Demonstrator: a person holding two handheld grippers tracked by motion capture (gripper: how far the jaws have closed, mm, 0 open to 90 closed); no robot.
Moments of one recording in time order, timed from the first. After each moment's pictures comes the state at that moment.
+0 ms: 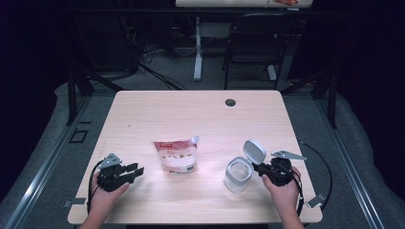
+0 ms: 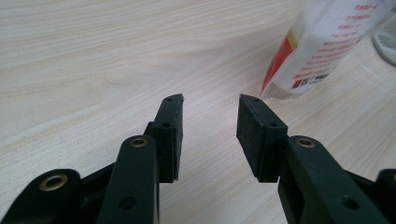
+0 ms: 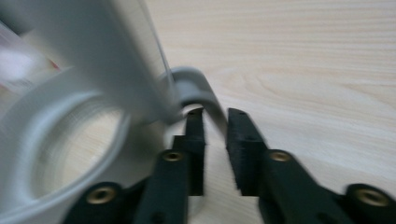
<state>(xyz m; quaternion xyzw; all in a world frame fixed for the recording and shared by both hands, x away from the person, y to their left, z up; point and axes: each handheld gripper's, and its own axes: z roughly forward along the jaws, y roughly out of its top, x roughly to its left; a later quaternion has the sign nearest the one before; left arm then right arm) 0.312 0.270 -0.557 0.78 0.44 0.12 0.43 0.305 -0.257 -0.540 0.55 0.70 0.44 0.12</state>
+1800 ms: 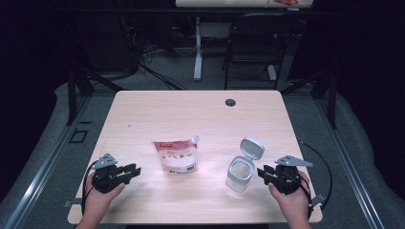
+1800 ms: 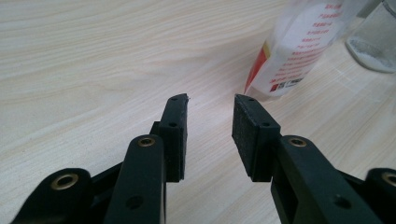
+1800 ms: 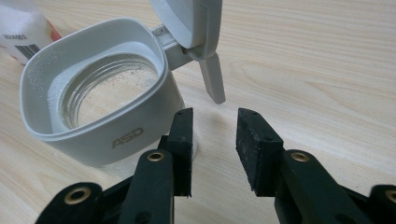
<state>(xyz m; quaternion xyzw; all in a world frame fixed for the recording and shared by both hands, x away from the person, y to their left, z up) 0.302 0.276 -0.542 0.78 0.43 0.11 0.44 0.276 -0.261 -0.520 0.52 0.74 0.39 0.18</state>
